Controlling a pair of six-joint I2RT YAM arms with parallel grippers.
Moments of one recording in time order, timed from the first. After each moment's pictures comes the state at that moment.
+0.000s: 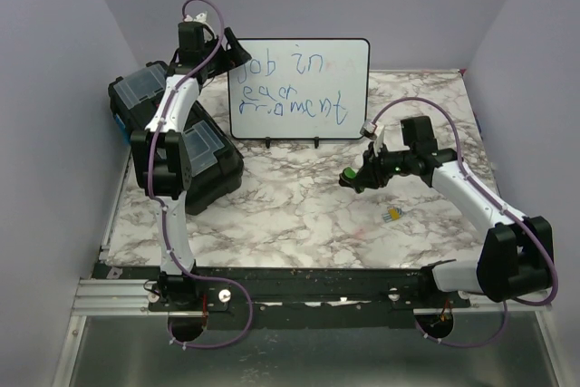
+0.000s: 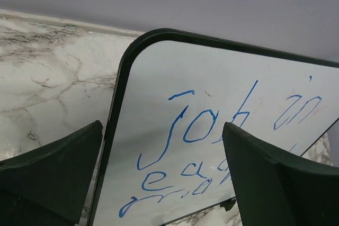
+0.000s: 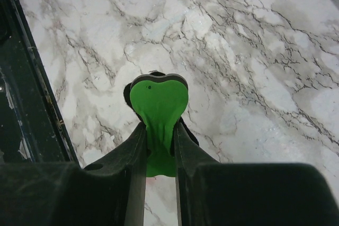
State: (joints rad) left arm -0.05 2.18 2.05 -0.28 0.33 -0.50; right arm 0.23 1.33 0.90 -0.47 -0.82 -0.39
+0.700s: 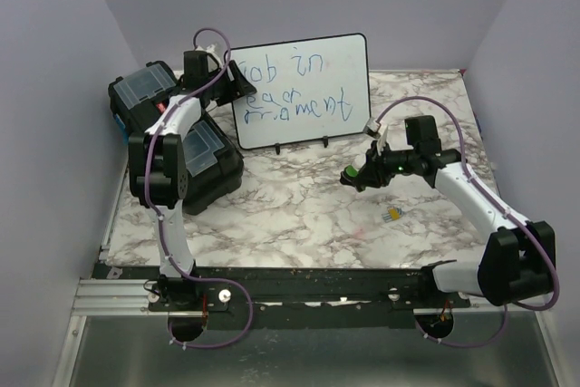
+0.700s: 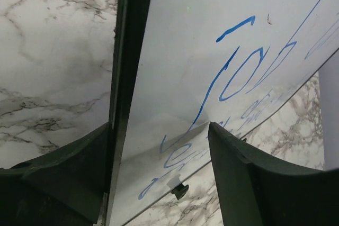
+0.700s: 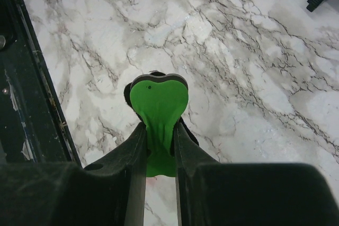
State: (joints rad) left arm -0.05 2.09 1.69 -0.15 0.50 -0.50; right arm 0.21 1.31 0.90 -0.47 -0.84 -0.39
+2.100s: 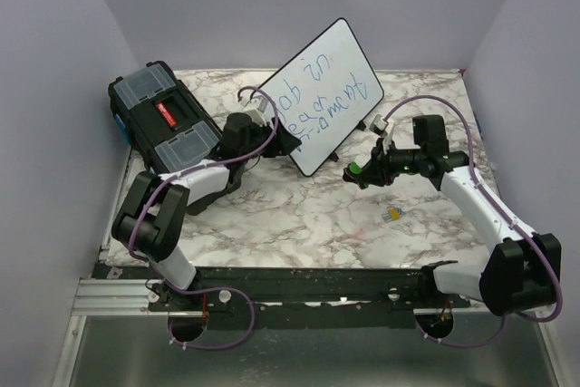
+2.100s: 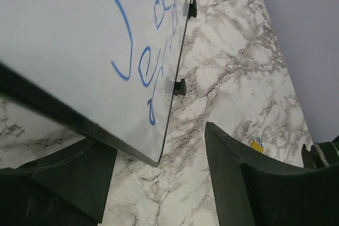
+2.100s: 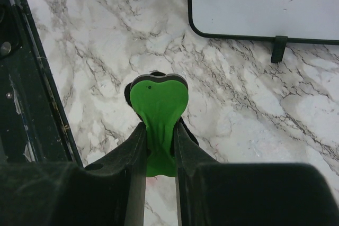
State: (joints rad) left arm -0.40 1.63 0.90 0.43 0.39 -0.59; right arm 0.18 1.25 0.90 -0.47 -0.87 -0.39
